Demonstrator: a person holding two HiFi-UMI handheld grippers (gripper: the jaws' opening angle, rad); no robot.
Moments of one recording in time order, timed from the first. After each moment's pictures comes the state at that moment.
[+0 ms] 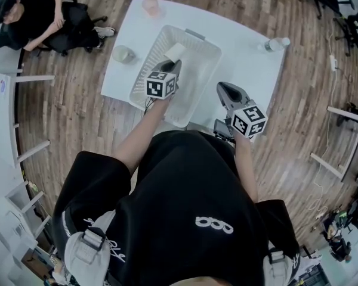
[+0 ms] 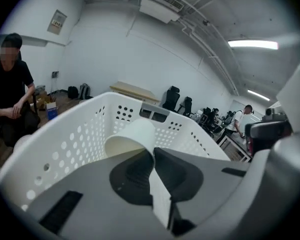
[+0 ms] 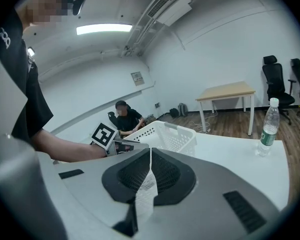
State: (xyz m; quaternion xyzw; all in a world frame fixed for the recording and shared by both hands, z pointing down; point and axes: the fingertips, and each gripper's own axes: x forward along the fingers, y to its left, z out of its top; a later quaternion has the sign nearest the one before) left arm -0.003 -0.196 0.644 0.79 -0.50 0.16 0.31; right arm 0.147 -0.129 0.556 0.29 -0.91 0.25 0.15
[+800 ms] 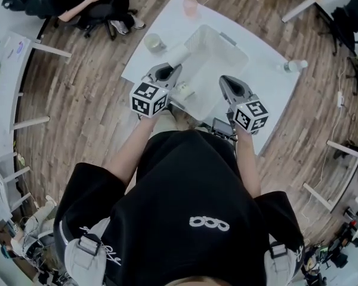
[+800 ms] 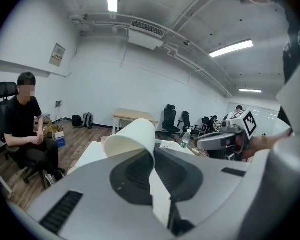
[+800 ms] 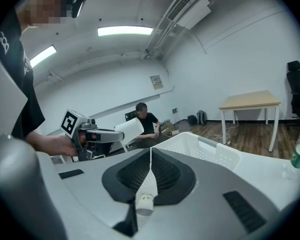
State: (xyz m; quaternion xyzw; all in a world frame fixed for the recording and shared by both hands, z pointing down) left arm -0.078 -0.095 0.501 0.81 -0.54 0.10 0.19; right arm 0.060 -0.113 0.518 0.21 -0.95 0.19 0.12
